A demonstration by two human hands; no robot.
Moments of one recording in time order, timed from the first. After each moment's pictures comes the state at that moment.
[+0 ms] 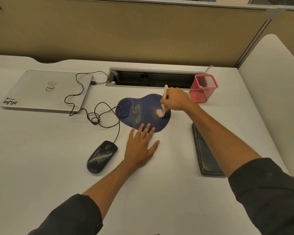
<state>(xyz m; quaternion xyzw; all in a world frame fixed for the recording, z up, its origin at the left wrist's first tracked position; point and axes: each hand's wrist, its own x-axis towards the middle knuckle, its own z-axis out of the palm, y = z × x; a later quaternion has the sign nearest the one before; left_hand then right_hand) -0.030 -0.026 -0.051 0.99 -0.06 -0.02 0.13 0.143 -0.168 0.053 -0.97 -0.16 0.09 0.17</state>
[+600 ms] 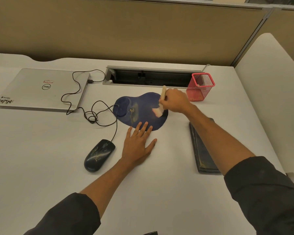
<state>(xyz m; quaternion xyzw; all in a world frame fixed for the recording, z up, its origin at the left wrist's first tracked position) -0.030 -0.026 -0.050 0.99 -0.06 -0.02 0.13 0.135 -0.180 0.047 -0.97 -0.18 0.07 0.14</state>
